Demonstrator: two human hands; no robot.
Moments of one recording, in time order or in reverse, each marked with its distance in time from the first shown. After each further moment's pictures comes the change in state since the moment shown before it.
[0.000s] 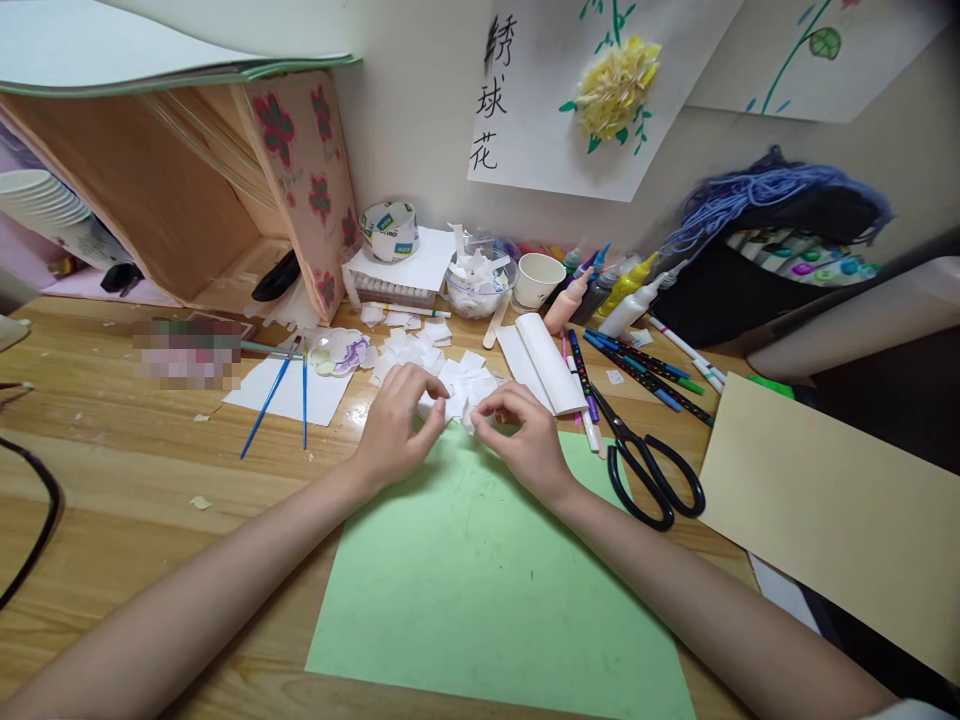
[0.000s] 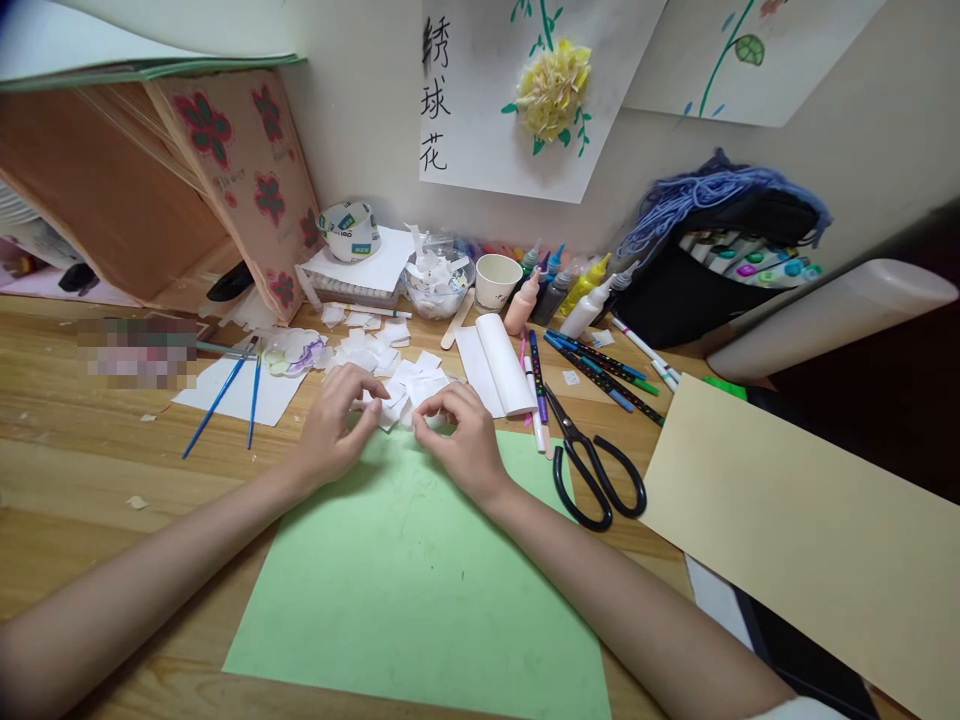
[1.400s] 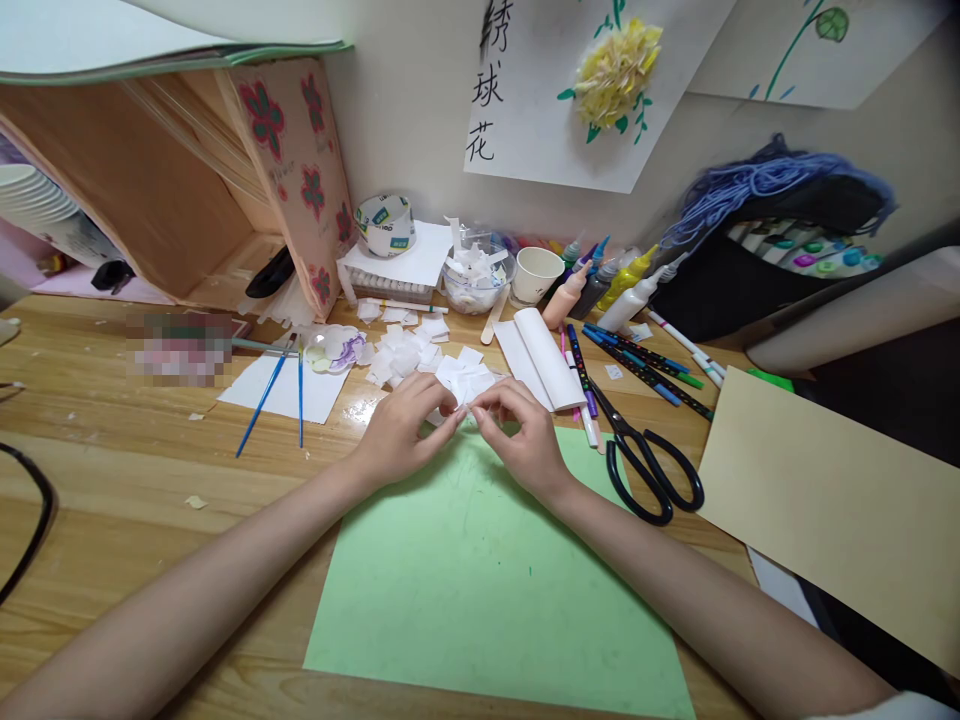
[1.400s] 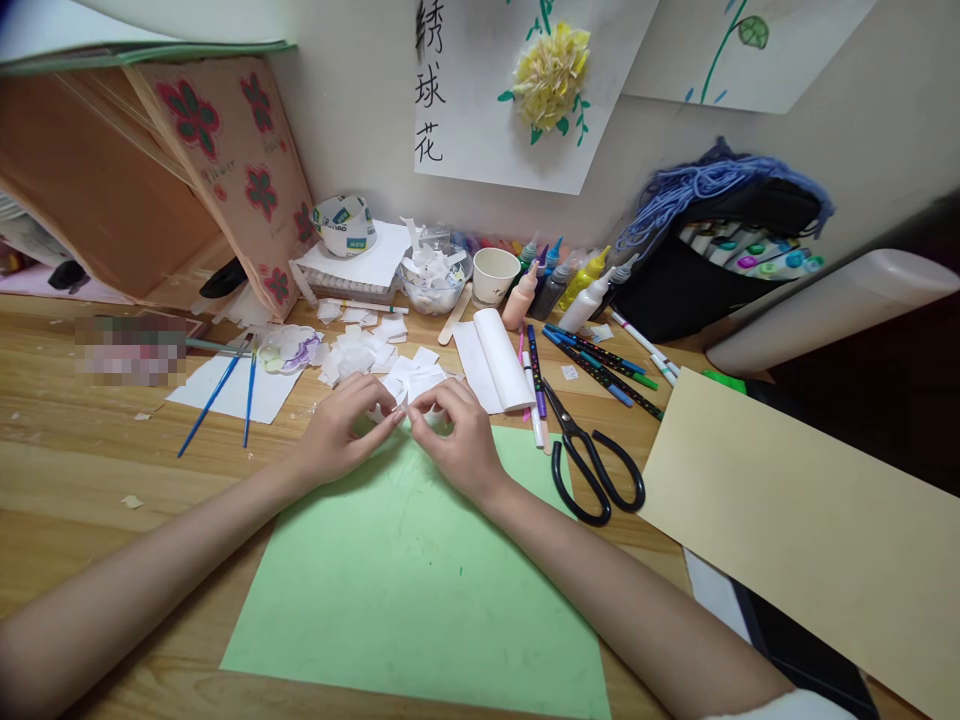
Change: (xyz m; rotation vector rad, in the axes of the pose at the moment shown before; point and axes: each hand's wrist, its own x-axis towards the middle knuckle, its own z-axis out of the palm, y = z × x) left_hand 0.001 0.000 0.004 -0.020 -0.150 0.087; right_hand -0.001 -0.006 -0.002 -0.026 -0.029 -0.031
